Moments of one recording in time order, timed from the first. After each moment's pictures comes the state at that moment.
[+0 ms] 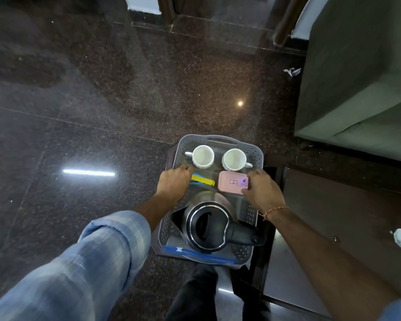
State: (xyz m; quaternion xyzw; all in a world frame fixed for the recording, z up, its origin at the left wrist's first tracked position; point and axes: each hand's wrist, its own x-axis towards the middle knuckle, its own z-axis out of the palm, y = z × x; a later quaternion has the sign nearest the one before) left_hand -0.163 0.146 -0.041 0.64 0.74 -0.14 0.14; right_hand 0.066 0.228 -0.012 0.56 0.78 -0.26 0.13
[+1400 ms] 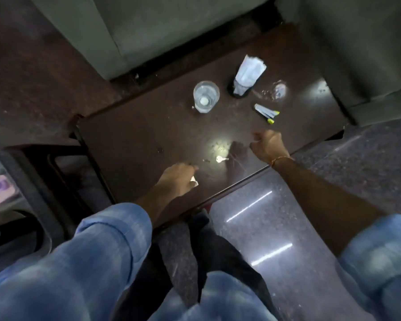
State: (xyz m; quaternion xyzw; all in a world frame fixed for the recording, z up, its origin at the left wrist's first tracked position) left_hand 0.410 0.115 -0.063 0.83 0.39 -0.22 0.33; right_hand 0.684 0.087 -0.047 0.85 0.41 -0.34 -0.03
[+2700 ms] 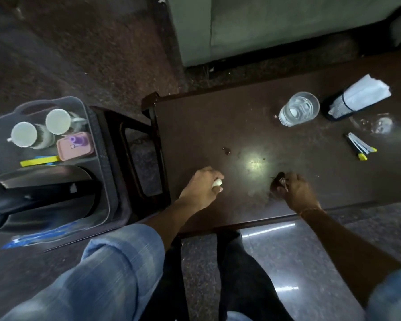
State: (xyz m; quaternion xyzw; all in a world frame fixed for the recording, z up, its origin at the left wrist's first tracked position) left_hand 0.291 0.107 -0.090 0.65 0.59 0.01 0.47; right_hand 0.582 0.071 -0.142 0.75 0.57 -0.30 0.11
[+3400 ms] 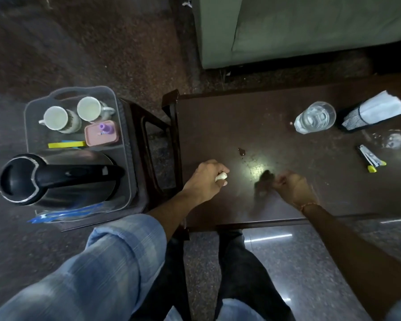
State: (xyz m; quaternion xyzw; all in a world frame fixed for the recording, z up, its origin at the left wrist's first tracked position) left_hand 0.256 0.110 -0.064 0.63 0.61 0.05 0.48; right_hand 0.524 0.097 -0.107 0.78 0.51 -0.37 0.01
